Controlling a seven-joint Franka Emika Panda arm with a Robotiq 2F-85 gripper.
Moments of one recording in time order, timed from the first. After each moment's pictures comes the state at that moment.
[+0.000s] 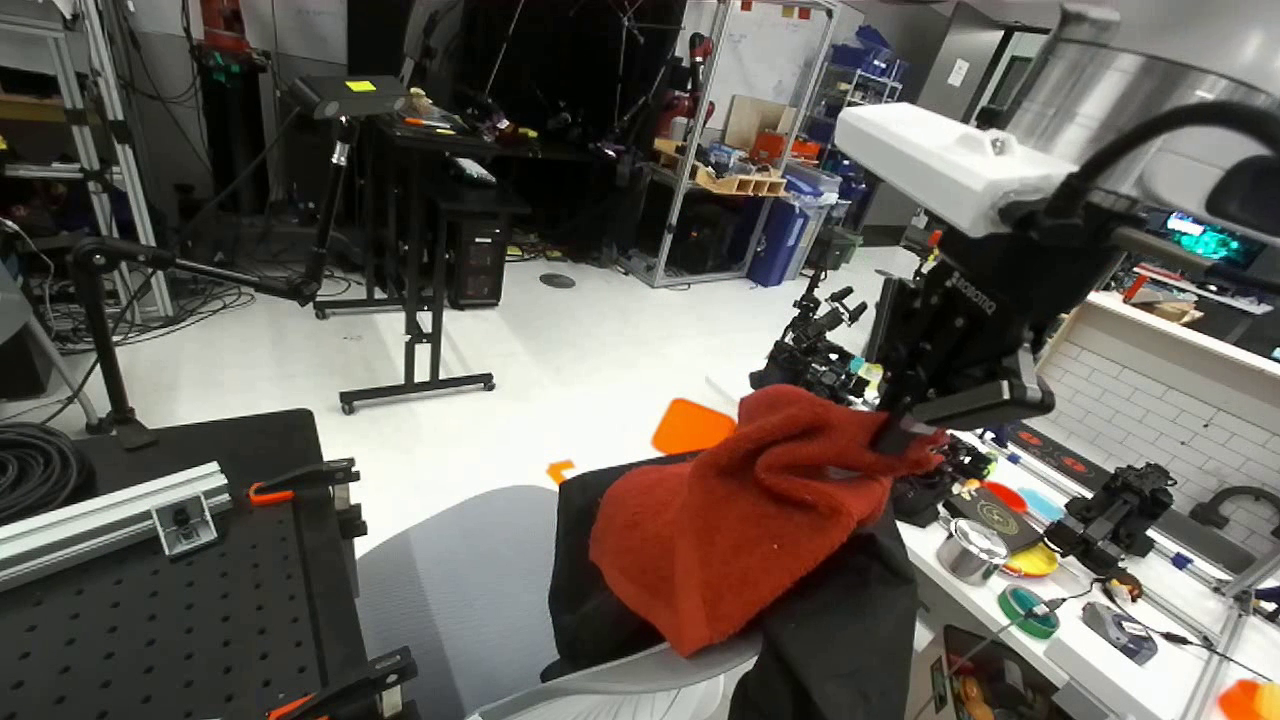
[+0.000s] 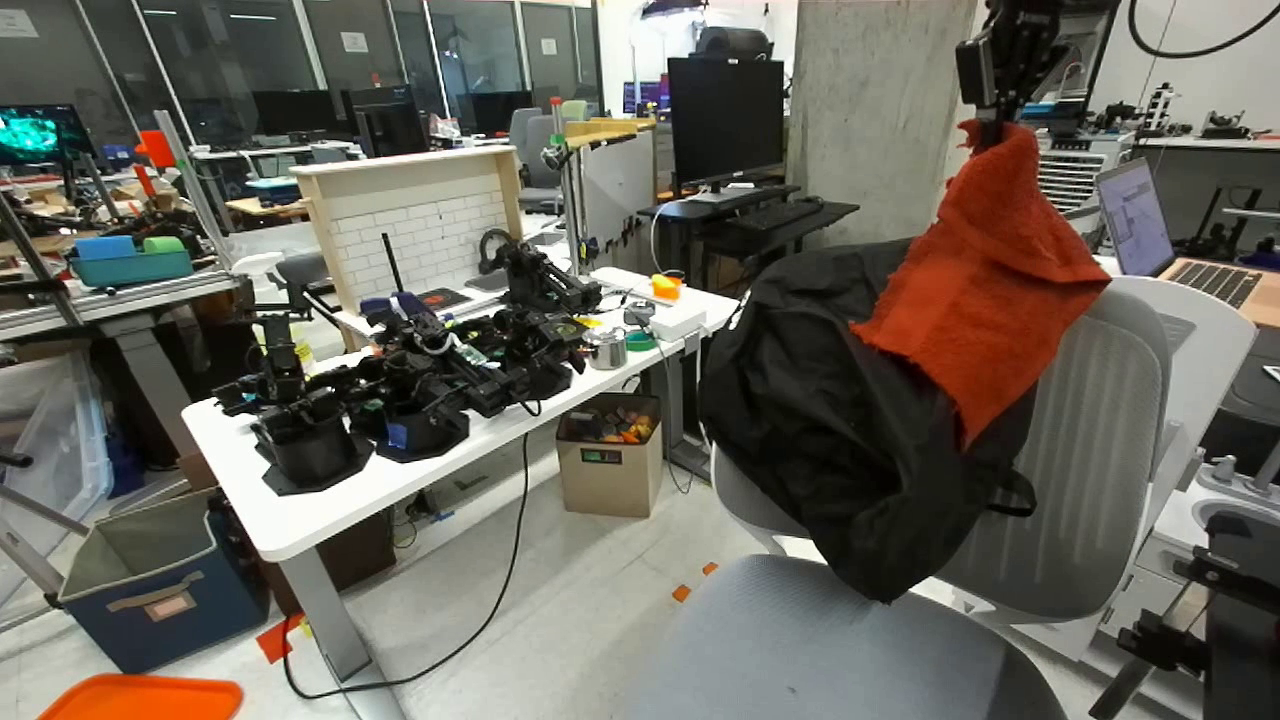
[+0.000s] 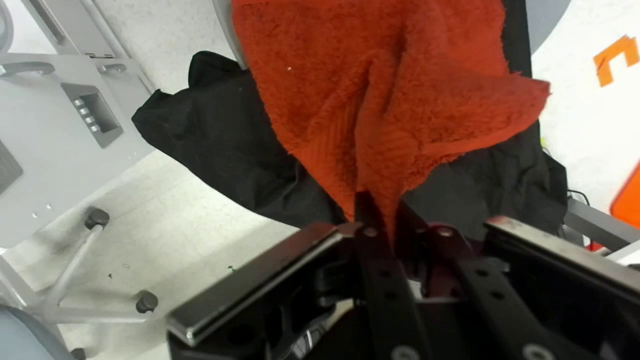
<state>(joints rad) -0.30 0.46 -0.17 -1.34 0.14 1.76 -0.01</state>
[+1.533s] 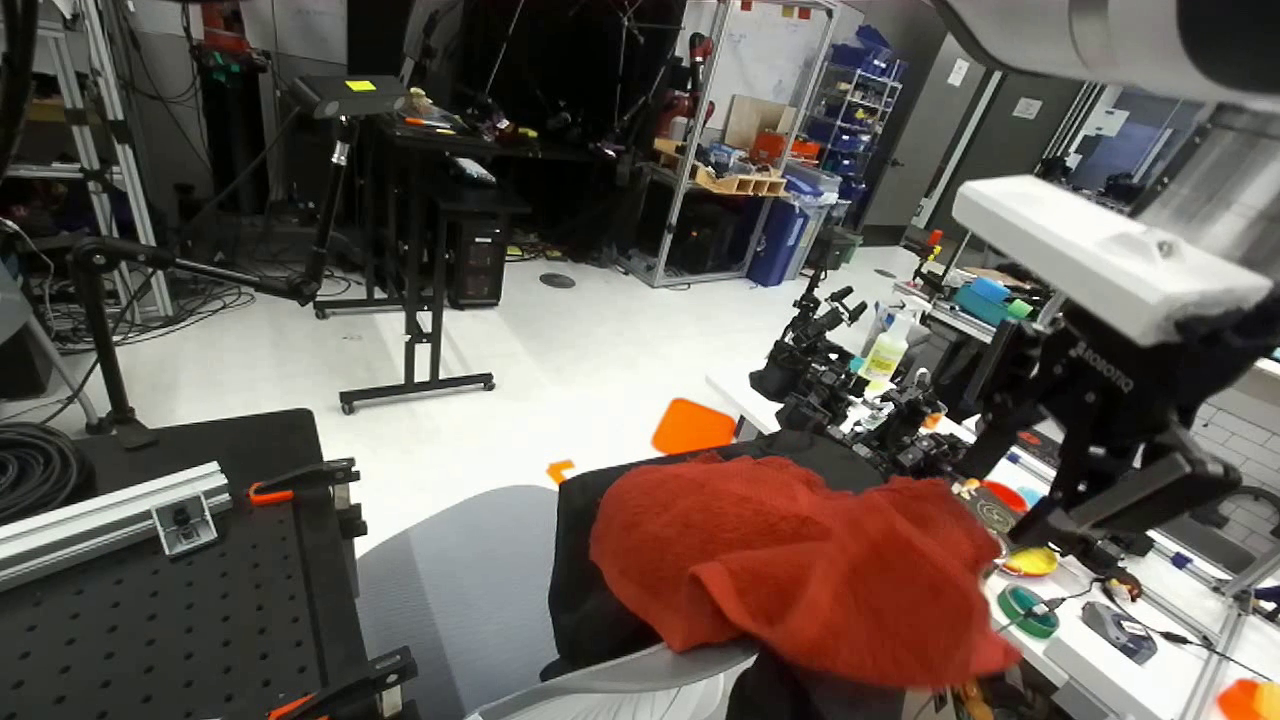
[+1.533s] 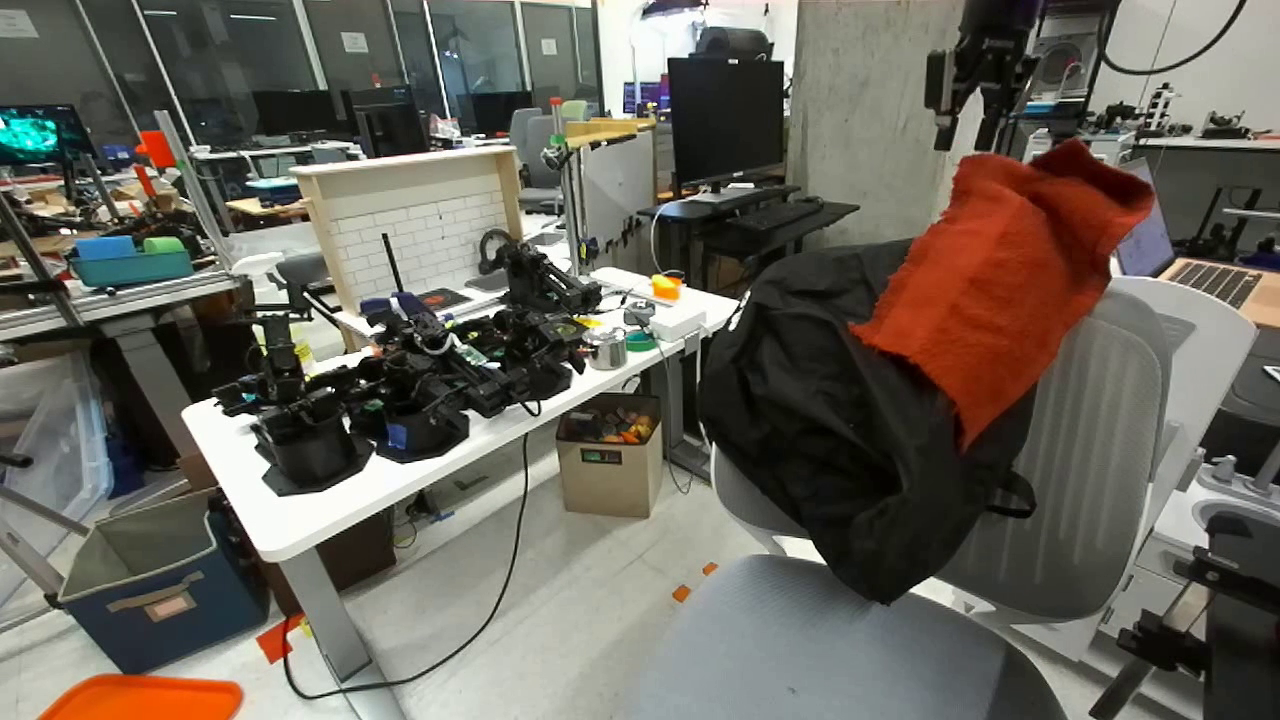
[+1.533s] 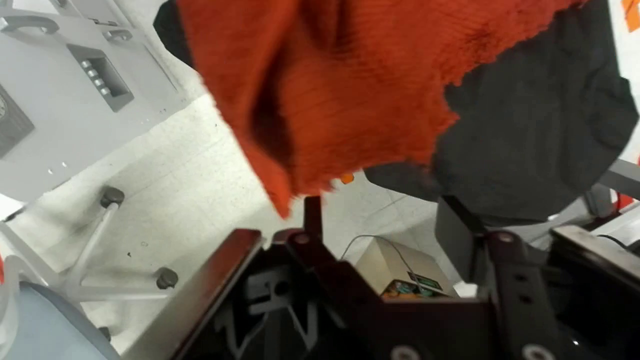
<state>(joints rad) -0.38 0.75 -0.17 -0.92 0.17 1.67 0.01</state>
